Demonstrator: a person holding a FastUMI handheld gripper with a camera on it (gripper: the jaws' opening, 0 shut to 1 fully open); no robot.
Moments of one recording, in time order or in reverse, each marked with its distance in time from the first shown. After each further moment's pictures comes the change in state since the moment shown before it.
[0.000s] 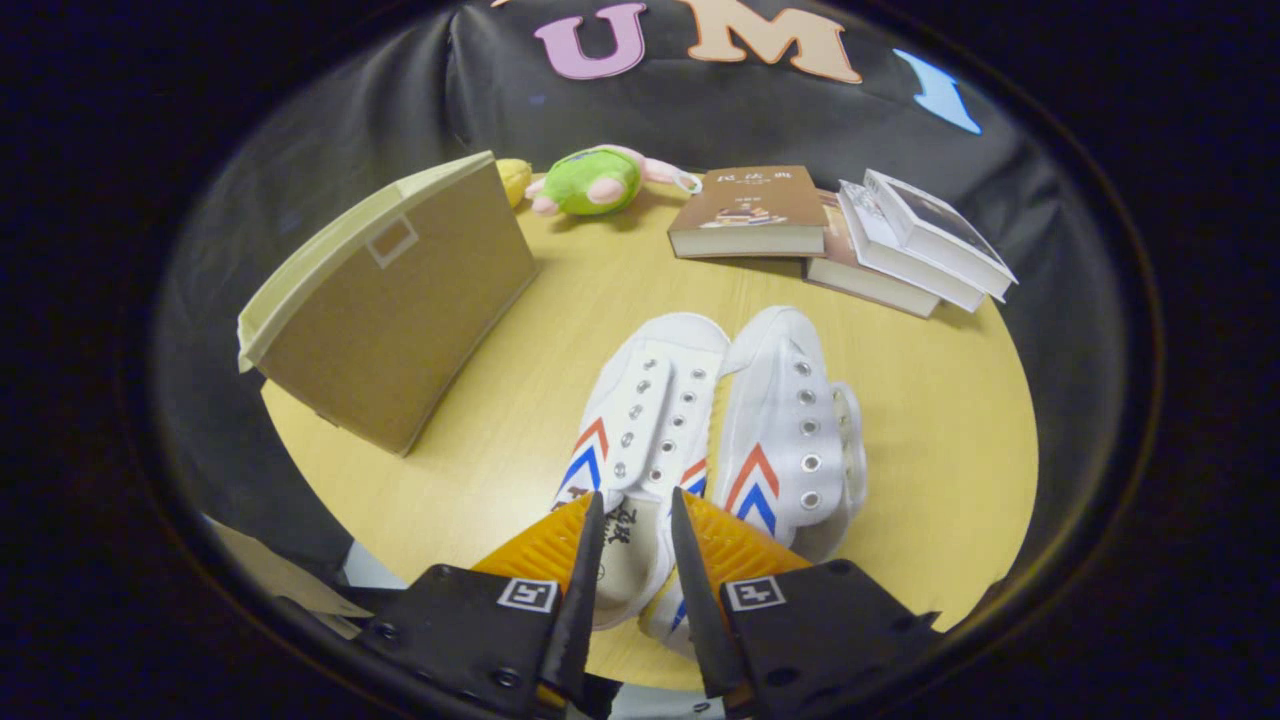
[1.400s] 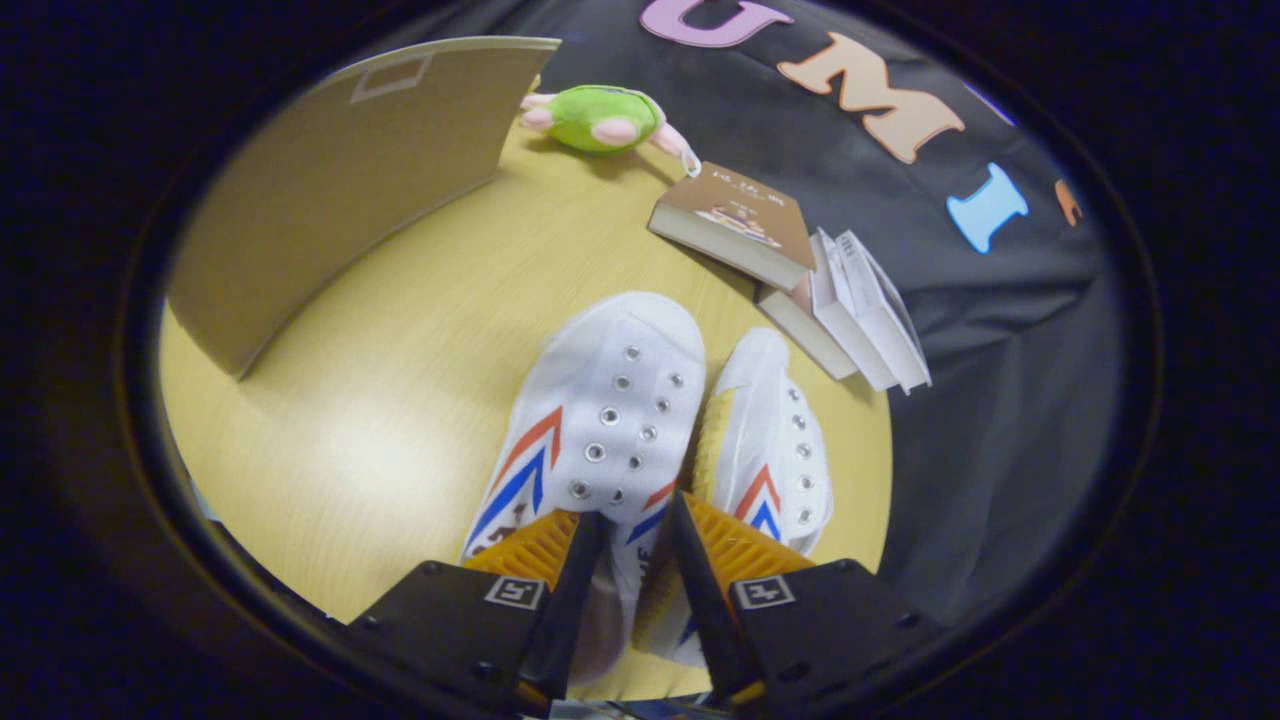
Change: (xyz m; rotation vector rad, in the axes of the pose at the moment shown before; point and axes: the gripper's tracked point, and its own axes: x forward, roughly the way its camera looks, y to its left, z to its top) arm 0.026 -0.020 -0.006 -0.229 0.115 -0.367
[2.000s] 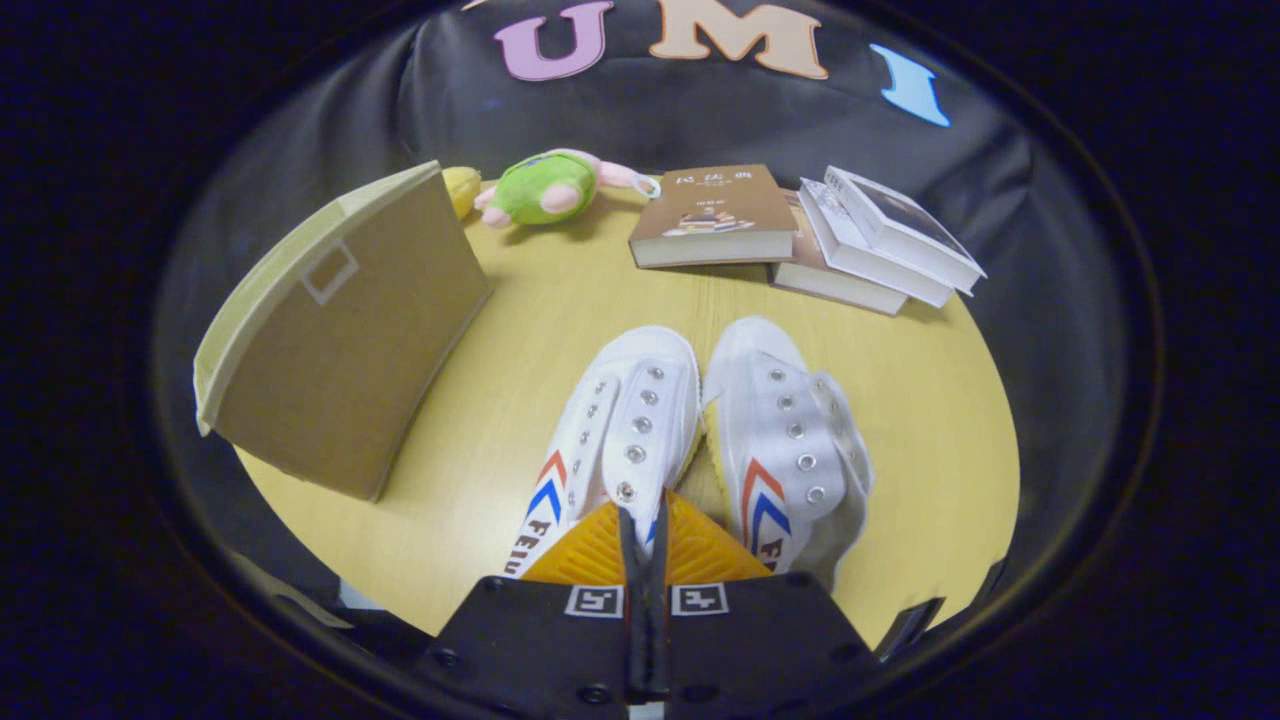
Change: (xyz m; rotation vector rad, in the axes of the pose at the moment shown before) arm -0.028 -0.007 0.031 0.388 -0.087 0.325
